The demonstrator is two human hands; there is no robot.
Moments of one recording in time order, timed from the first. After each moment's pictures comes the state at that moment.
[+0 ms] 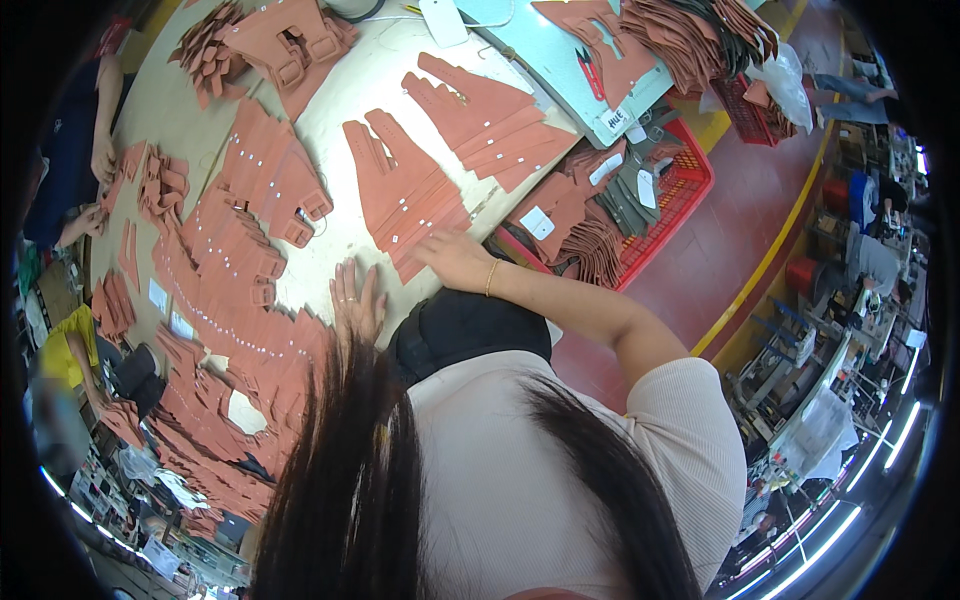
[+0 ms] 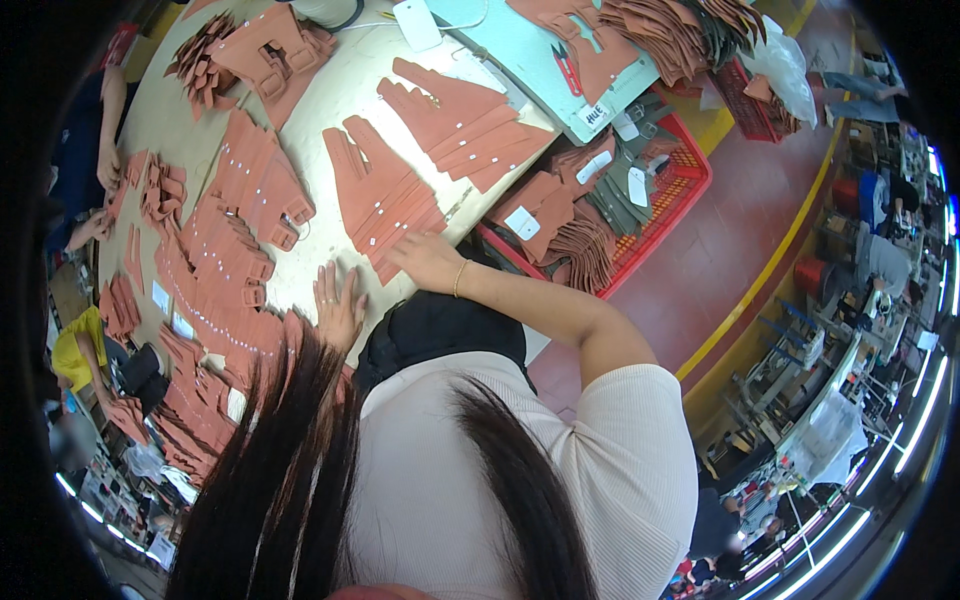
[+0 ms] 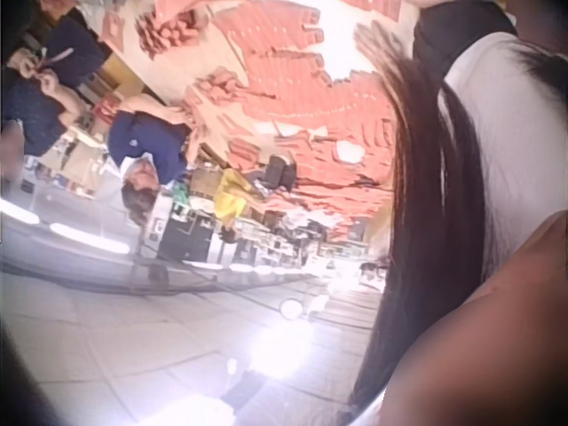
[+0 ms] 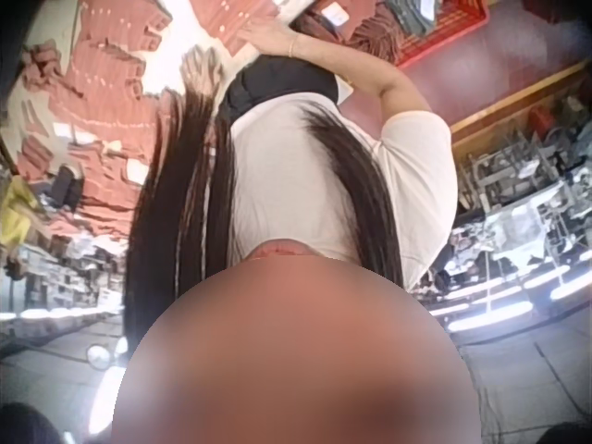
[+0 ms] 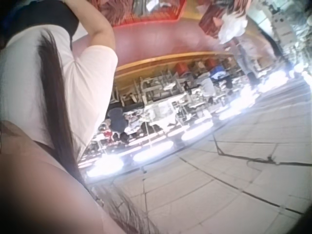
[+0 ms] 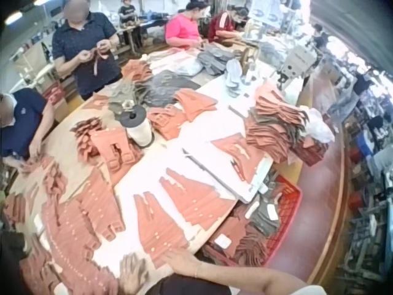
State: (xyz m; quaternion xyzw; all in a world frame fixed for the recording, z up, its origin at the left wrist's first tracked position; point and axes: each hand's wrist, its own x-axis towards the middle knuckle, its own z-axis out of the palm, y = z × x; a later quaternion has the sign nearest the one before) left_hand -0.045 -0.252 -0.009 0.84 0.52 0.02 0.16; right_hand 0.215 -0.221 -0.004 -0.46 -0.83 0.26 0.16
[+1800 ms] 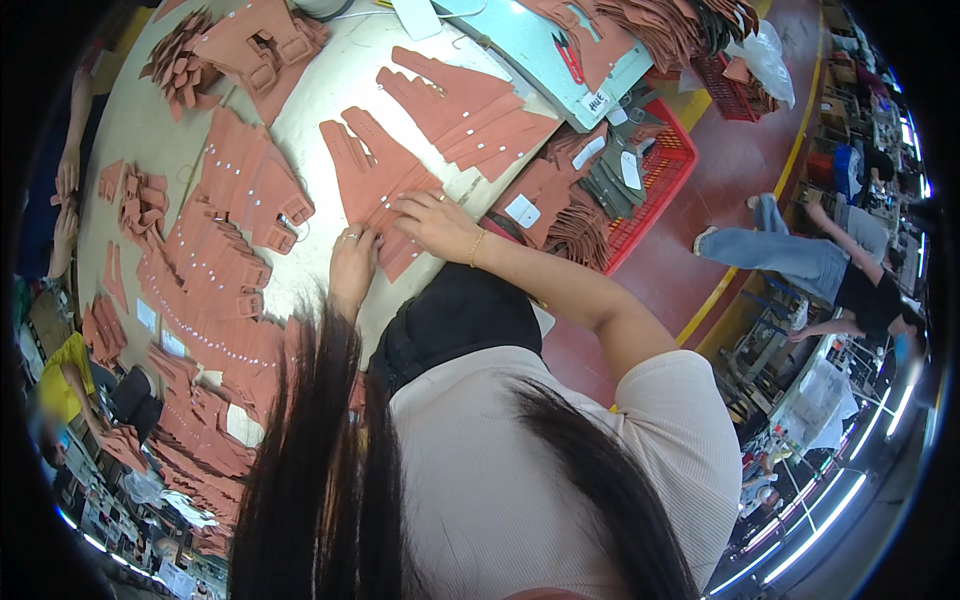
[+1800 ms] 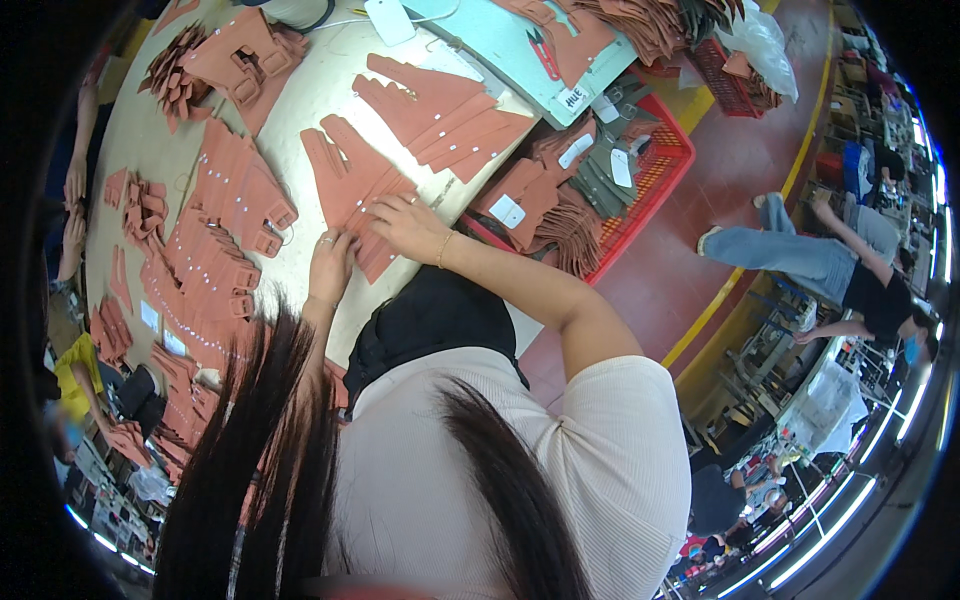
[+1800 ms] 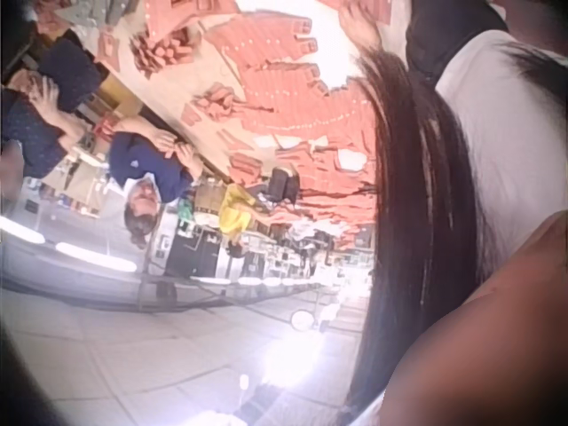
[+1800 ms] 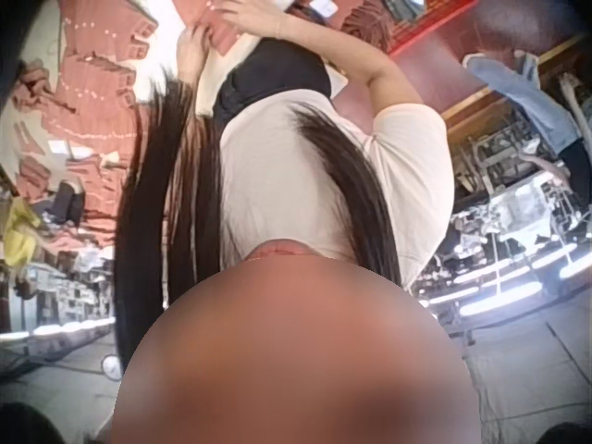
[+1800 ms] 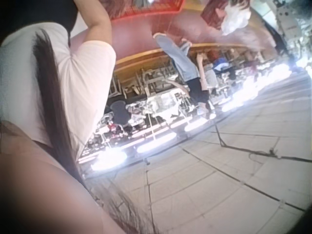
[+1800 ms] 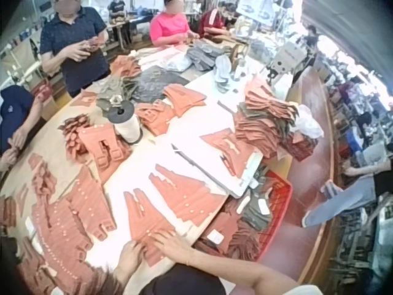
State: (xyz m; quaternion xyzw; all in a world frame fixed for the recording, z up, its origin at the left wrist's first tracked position) left_hand 0.009 -0.169 -0.014 0.85 0.44 0.12 0.25; right_hand 0.223 -0.192 -0.020 -0.48 -0.84 0.17 0.20
